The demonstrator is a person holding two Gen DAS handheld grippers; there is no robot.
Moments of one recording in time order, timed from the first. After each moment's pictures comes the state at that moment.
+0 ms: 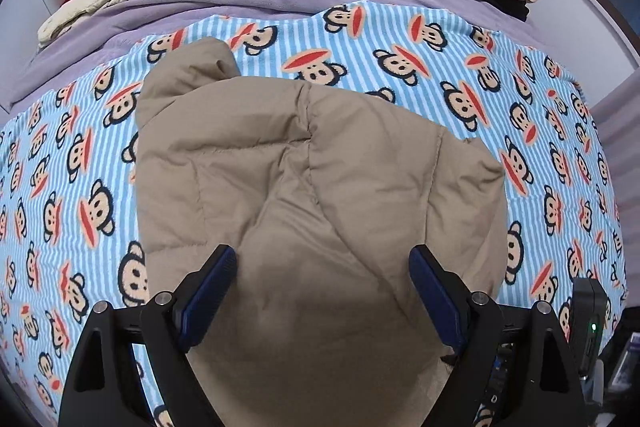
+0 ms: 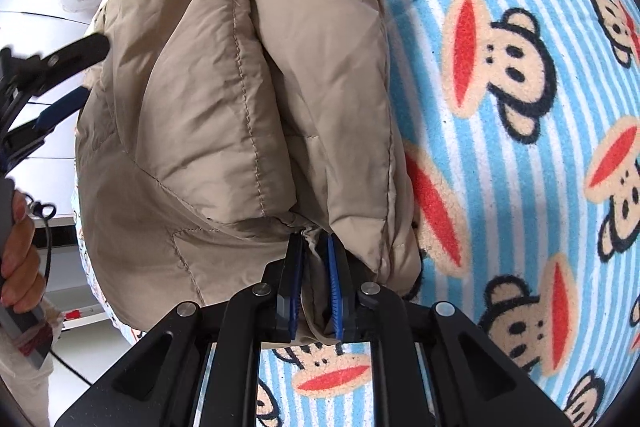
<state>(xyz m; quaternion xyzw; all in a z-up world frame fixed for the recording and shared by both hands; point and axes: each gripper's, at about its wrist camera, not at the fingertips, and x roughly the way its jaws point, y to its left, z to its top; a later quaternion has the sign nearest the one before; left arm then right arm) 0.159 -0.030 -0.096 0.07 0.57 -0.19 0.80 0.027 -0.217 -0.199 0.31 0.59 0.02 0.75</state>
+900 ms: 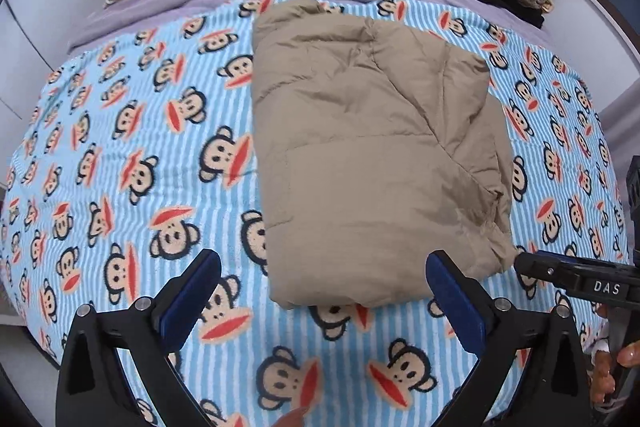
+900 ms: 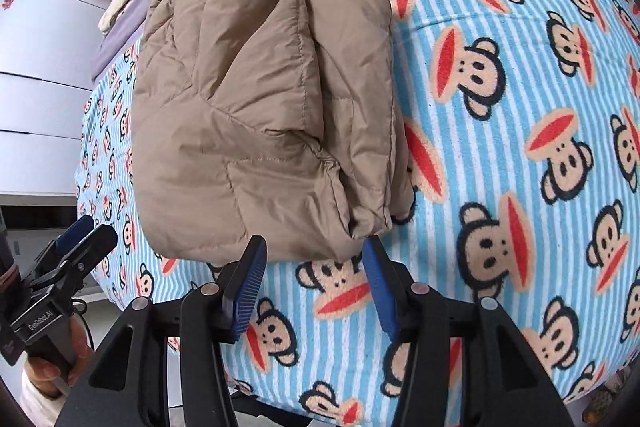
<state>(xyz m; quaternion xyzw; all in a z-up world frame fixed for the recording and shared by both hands) 0.033 0.070 -0.055 0.06 0.56 -0.12 0.82 -0.007 -0.174 -0.107 0.27 0.59 0.02 0.77</state>
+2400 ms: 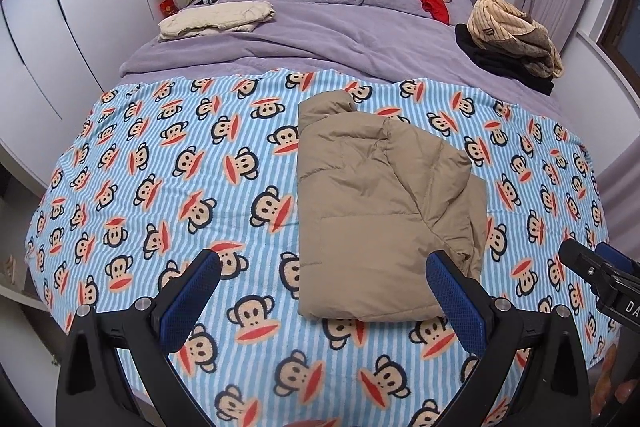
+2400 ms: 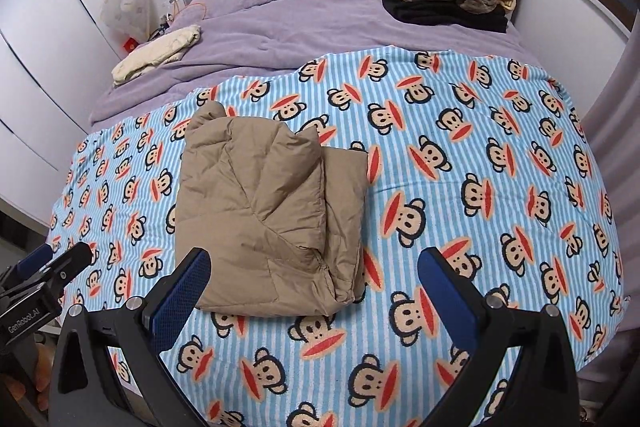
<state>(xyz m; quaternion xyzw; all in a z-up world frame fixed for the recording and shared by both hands) 0.013 0.088 0.057 0.02 0.50 -0.07 0.86 -0.043 -0.153 0.052 0.15 0.44 -0.08 0.88</state>
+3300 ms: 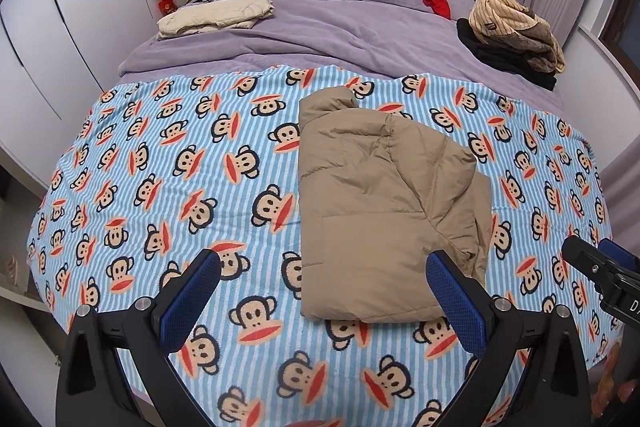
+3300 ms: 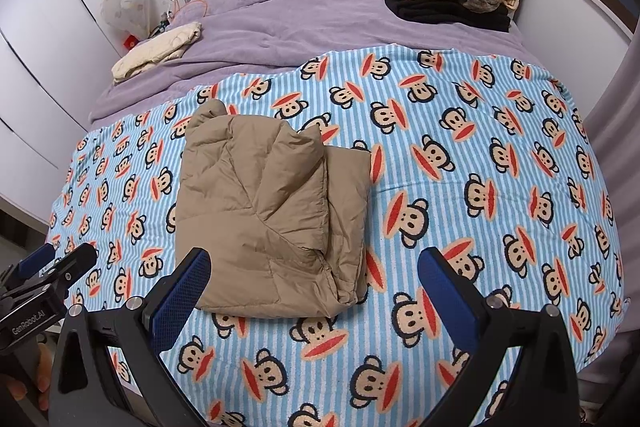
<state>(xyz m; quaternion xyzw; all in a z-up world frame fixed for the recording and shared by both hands) 0.019 0.090 0.050 0.02 0.50 -0.07 0.86 -0.043 -0.151 0.052 0.15 0.44 -0.08 0.88</state>
